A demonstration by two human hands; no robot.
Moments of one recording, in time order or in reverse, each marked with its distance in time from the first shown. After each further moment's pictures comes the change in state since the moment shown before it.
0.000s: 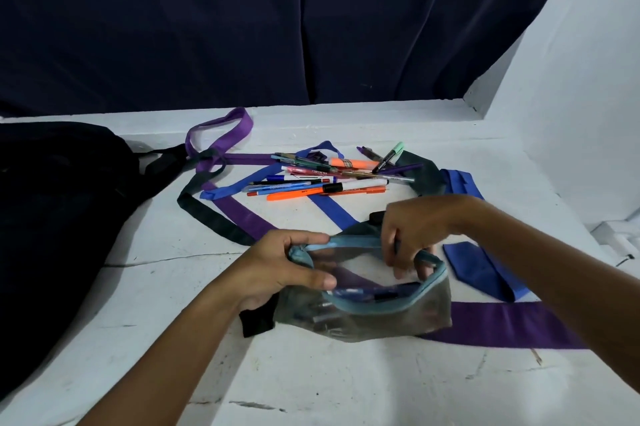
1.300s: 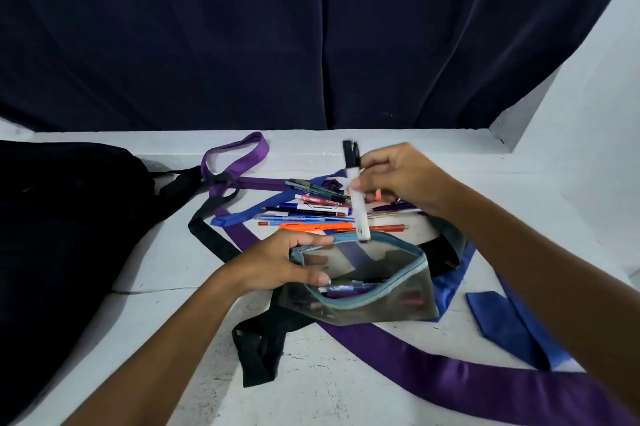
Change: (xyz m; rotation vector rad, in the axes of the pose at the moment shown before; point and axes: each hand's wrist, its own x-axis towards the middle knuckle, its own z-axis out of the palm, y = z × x) left_hand 0.052 0.018 -0.042 0.316 -0.041 0.080; right_hand 0.031 -0.024 -0.071 0.630 0.655 -0.436
